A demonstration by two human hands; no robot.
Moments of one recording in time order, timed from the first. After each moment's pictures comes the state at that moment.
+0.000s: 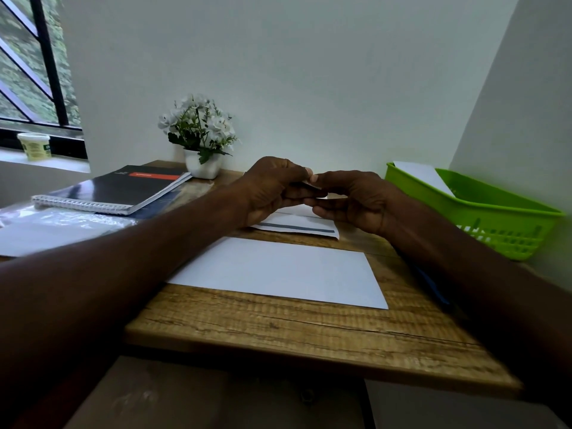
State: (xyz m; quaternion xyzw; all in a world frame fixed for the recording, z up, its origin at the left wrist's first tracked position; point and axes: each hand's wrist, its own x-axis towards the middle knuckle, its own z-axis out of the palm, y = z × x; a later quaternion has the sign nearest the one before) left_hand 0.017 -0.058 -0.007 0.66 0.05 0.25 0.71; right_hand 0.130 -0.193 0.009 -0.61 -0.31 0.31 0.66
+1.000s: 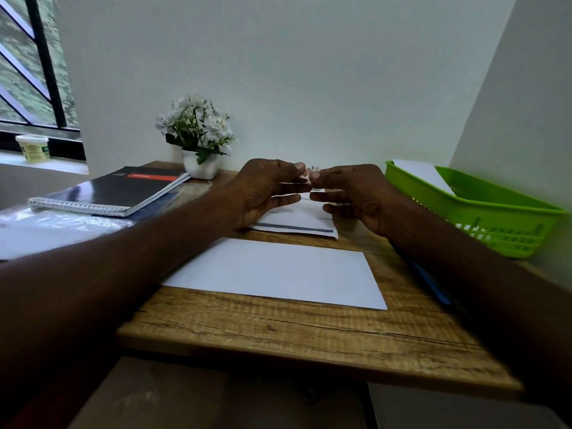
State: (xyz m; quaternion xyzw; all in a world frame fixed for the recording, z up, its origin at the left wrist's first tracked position) left_hand 0.020 -0.046 -0.012 0.63 0.10 0.27 0.73; right_hand 0.134 -0.192 0.009 -0.67 -0.33 0.22 0.62
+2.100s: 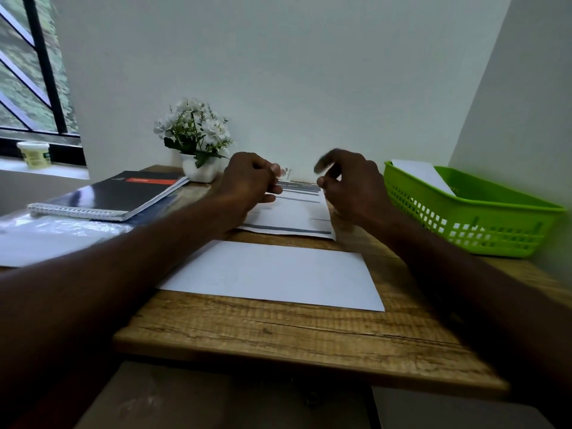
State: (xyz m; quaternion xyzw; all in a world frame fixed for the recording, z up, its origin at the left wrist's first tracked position) left_hand 0.017 -0.039 -0.009 0.71 0.22 0.40 0.54; right_hand 0.133 -0.186 0.006 -0.80 -0.44 -0.18 0.37
